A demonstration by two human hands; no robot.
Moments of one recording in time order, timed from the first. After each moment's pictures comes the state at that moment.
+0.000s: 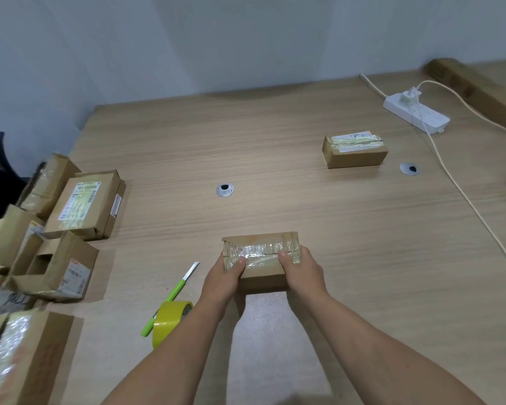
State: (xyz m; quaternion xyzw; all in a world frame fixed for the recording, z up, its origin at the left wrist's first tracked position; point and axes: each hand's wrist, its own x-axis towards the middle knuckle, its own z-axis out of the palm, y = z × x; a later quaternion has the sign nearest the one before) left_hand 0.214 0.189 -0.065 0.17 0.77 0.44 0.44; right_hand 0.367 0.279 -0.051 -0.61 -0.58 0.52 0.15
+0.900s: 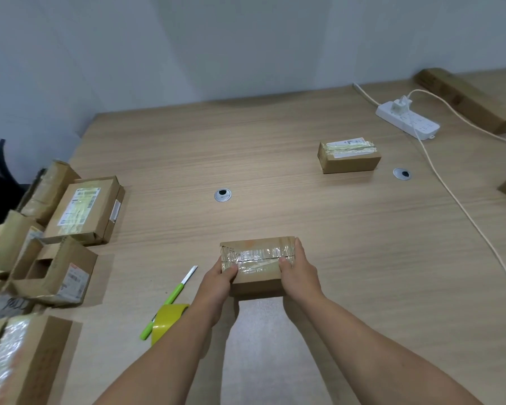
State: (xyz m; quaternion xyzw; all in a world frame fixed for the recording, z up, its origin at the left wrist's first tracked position) left_hand 0.207 0.186 -0.073 0.13 0.72 0.47 0.49; right_hand 0.367 0.272 -0.038 -0.58 -0.61 0.53 0.12
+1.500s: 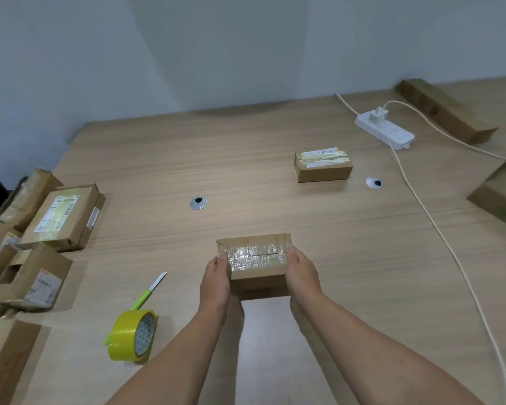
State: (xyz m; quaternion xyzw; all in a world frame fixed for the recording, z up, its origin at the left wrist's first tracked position) left_hand 0.293 0.238 -0.061 0.09 0.75 0.53 0.38; right_hand 0.440 0.325 -0.023 -0.61 -0.54 0.55 0.17
